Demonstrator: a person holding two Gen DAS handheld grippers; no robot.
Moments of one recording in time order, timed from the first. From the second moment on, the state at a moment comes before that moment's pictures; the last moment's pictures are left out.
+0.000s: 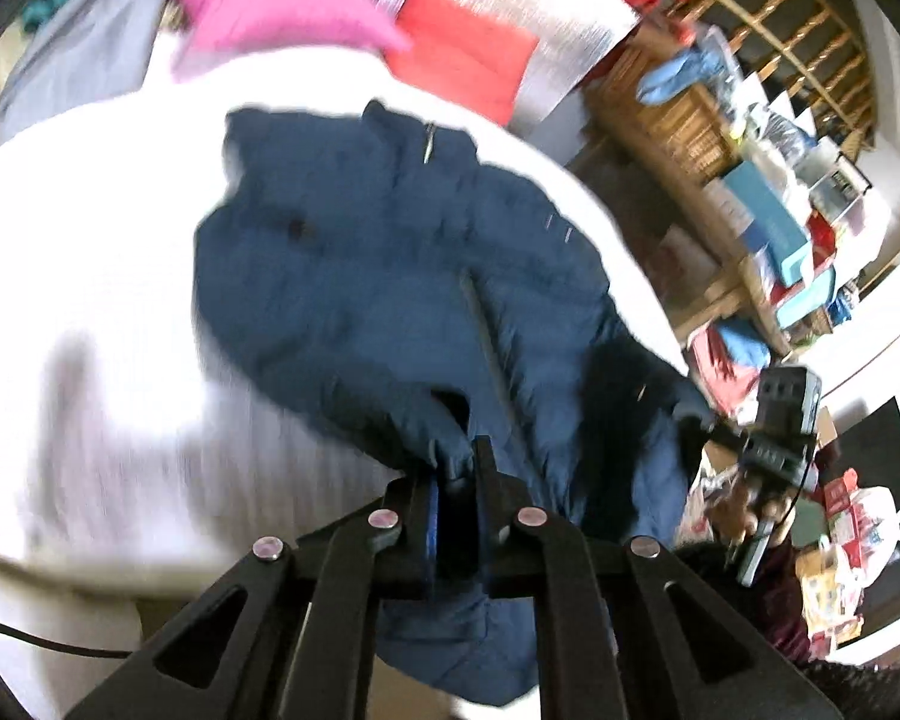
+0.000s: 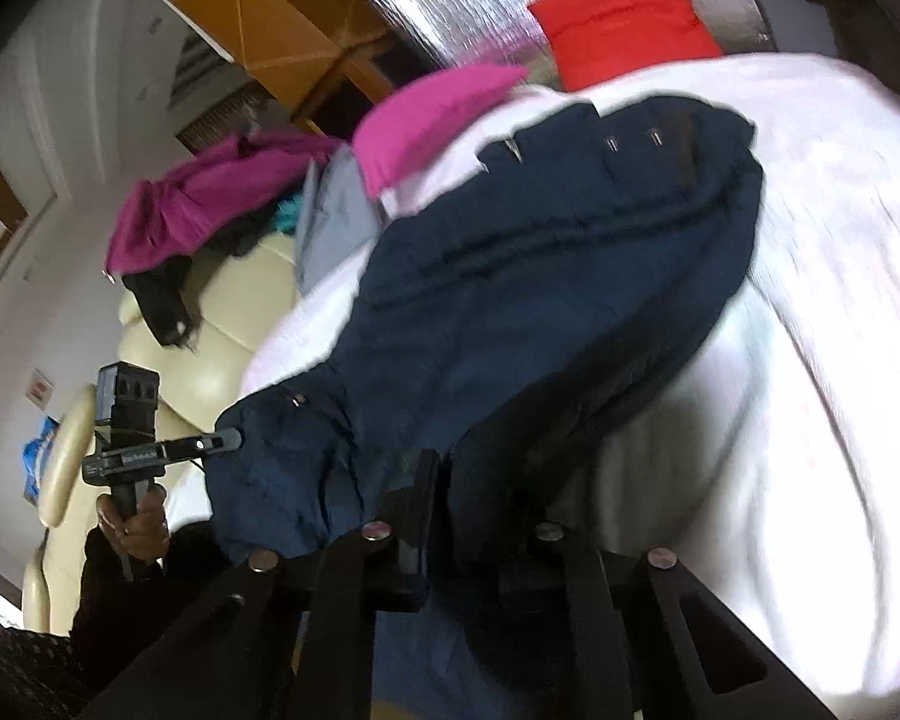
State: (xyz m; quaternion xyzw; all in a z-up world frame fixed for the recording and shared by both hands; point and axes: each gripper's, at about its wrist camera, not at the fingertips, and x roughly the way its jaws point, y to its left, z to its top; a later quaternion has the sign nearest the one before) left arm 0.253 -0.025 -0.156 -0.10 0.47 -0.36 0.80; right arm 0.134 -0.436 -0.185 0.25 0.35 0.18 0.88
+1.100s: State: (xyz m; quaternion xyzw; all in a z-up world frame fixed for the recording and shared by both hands) left arm 0.528 -0.080 -0.195 -0.19 0.42 -0.17 0.87; right arm 0.358 -0.587 -0.208 0.51 0.21 0.04 0.83
